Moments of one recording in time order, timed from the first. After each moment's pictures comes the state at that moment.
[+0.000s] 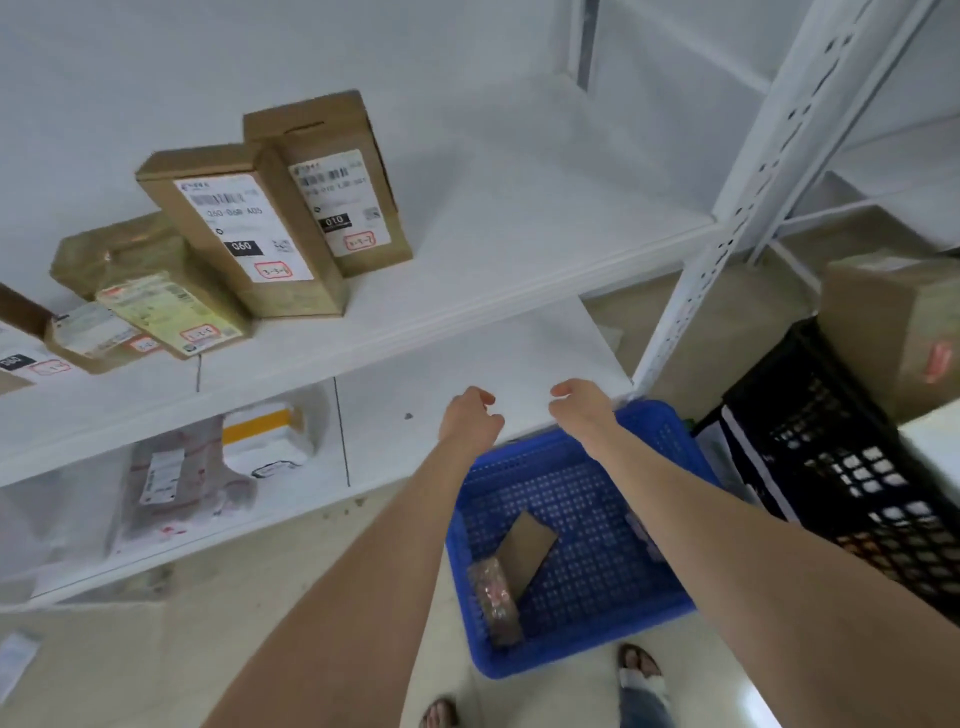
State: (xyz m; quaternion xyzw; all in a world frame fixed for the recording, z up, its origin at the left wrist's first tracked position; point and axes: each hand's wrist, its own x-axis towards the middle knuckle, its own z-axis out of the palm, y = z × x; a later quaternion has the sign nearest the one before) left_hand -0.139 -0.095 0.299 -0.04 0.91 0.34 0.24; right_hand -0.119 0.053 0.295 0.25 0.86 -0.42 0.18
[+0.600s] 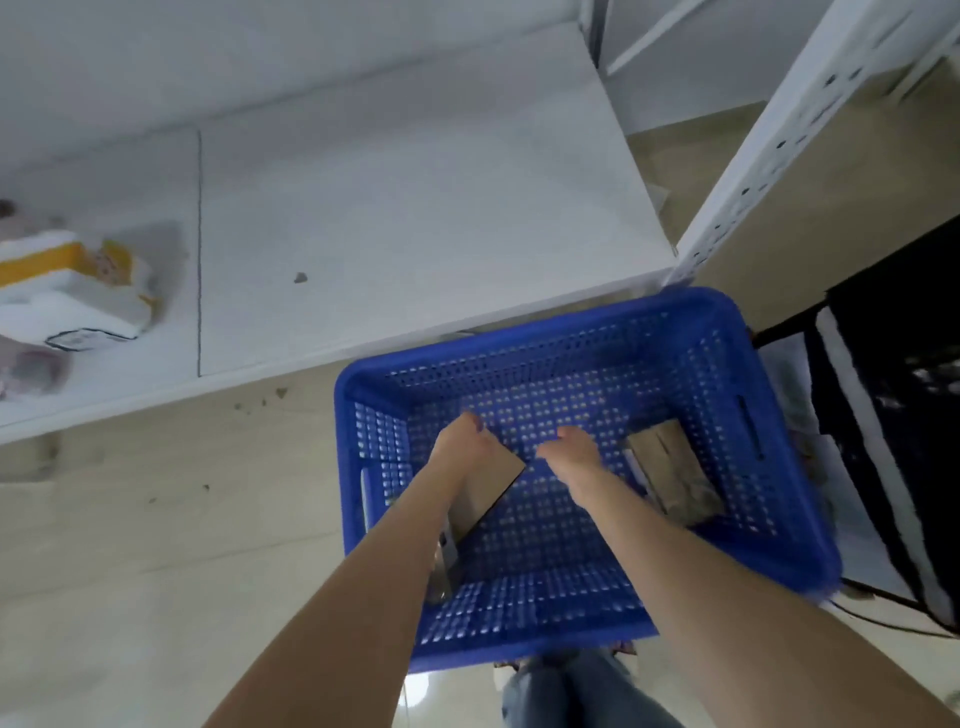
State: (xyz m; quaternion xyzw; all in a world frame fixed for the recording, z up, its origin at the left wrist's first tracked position) left_hand -0.116 -0.013 -0.079 -0.13 0.87 0.25 0.41; right_hand -0.089 0.128 -0.082 0.37 0.71 -0.47 0.37
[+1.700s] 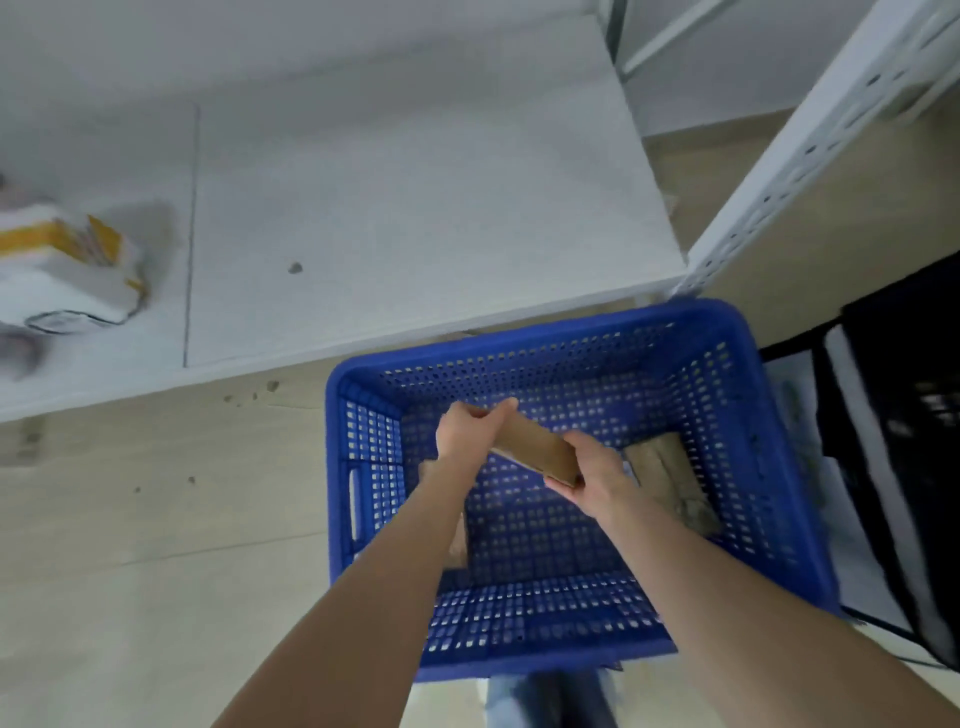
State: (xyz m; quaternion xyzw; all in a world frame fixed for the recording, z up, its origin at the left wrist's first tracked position) left_hand -0.127 0.009 -0.105 -0.33 0.79 0.43 0.28; right_hand -0.094 0.149 -0.117 0.56 0.44 -0.65 0.27
